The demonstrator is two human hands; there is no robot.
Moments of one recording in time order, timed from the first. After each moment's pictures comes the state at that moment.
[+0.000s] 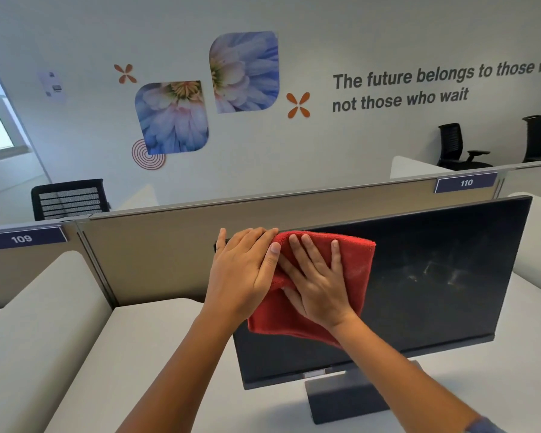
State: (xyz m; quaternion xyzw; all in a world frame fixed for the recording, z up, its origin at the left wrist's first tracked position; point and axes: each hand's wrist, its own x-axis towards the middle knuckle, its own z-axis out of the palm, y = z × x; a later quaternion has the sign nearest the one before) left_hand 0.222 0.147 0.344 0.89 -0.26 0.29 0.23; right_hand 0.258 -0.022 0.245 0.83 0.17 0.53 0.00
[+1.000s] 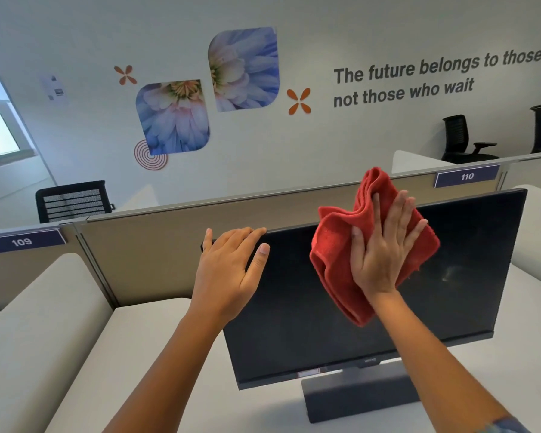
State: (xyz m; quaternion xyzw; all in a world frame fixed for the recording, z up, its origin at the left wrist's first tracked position) left_hand 0.220 0.142 0.346 0.90 -0.24 0.30 0.22; right_hand 0.257 -0.108 0.285 0.79 -0.09 0.59 -0.16
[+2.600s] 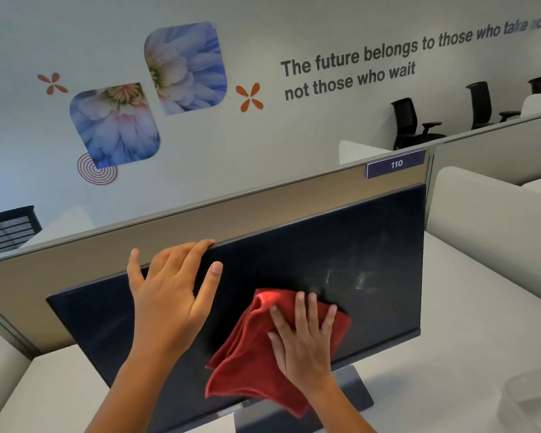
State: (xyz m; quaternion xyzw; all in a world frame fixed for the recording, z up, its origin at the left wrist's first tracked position) left_hand 0.226 0.028 0.340 0.91 -0.21 0.32 0.13; right_hand 0.221 -0.141 0.143 0.89 -0.05 0.46 -0.07
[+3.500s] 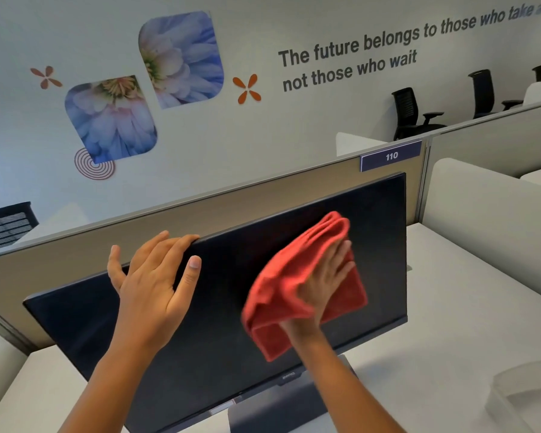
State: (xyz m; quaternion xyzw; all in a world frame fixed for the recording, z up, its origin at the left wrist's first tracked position) left_hand 0.228 0.022 0.341 0.91 -0.22 0.32 0.16; right_hand 0.229 -0.169 0.233 0.91 -0.15 0.20 -0.32
